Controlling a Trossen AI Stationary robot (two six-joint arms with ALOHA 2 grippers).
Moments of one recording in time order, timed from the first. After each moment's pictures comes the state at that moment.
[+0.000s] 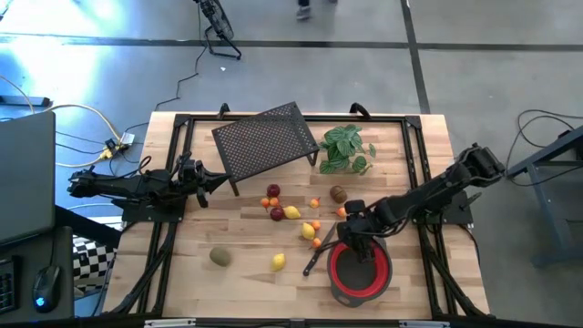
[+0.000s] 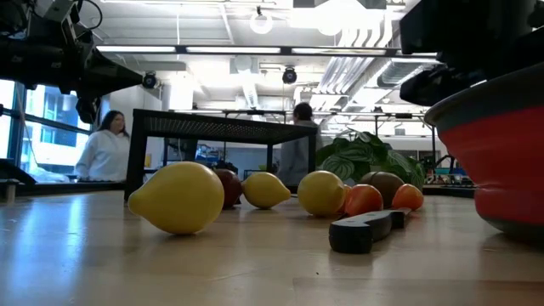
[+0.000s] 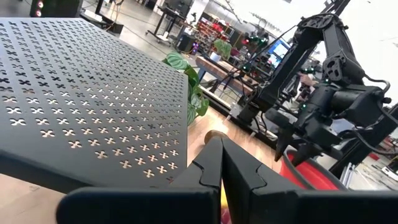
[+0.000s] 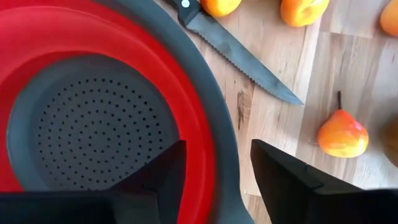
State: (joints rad) left arm -0.12 0.02 0.05 0.00 -0.45 -0.53; right arm 0.41 1.53 0.96 -0.70 0.04 0.28
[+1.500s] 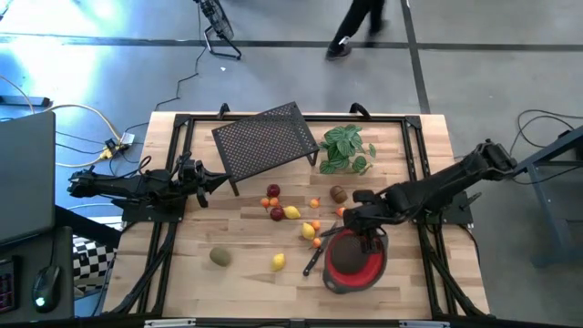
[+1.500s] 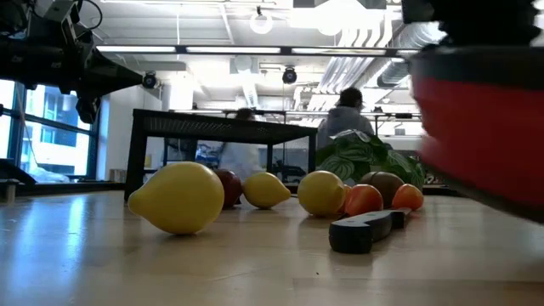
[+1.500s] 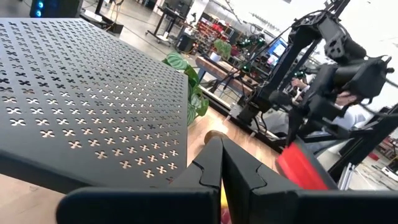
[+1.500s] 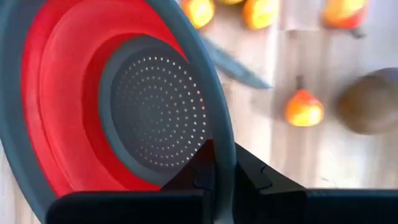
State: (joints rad) left arm -0.12 0.02 0.05 0.00 -0.45 -0.53; right arm 0.35 1.39 1.04 -0.87 0.01 0.34
